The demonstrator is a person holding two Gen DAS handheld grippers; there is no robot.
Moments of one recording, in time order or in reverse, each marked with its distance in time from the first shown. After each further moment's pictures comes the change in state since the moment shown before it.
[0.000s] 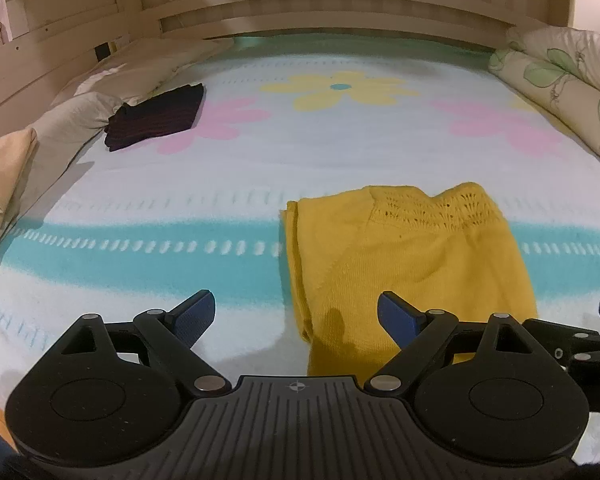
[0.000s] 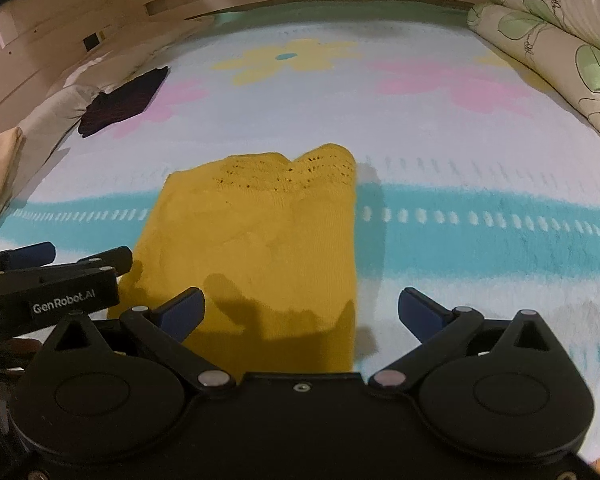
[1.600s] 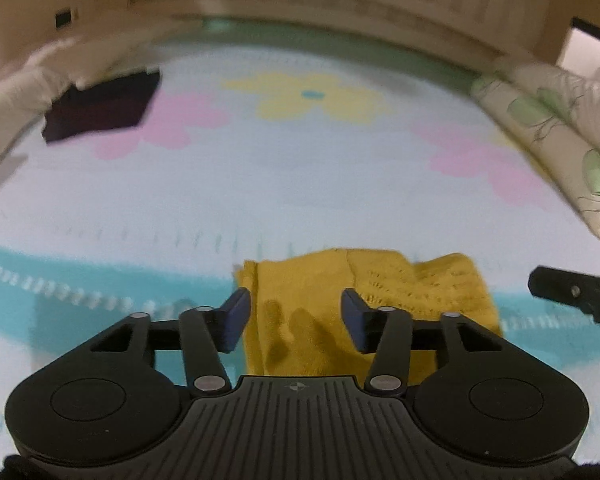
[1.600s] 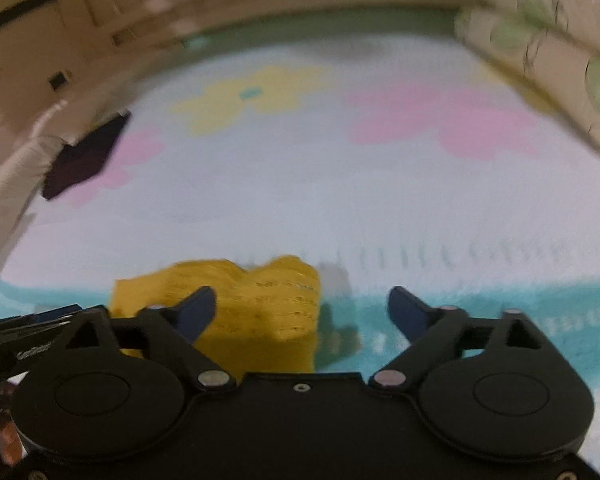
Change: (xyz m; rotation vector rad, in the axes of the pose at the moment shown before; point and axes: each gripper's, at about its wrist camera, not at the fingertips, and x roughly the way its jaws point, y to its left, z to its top) left arm 0.049 0.025 0.054 -0.083 0.011 -0.196; right arm 0.053 -0.033 0.092 0.054 -0.057 0.000
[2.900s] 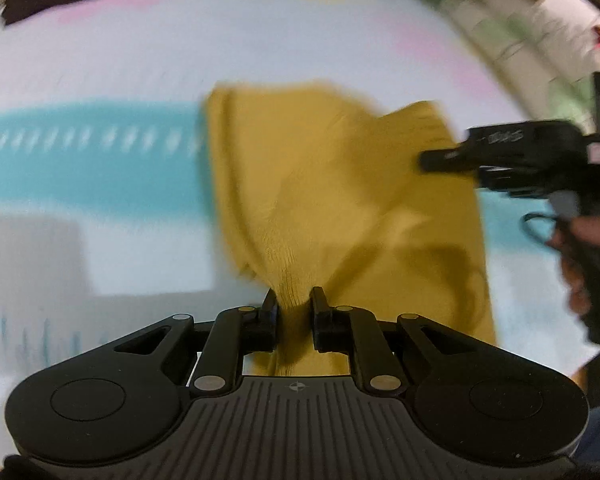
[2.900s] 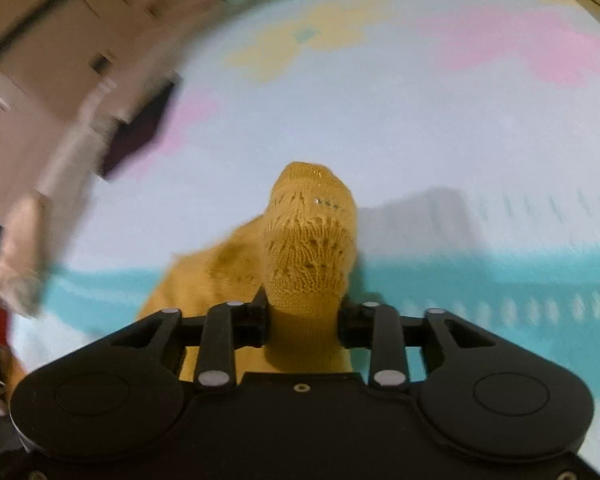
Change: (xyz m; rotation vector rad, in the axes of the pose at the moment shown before) left arm 0.024 0.020 -0.059 -0.037 0.328 -0.185; right arm 0.039 0.002 -0.017 0.099 0.256 0.218
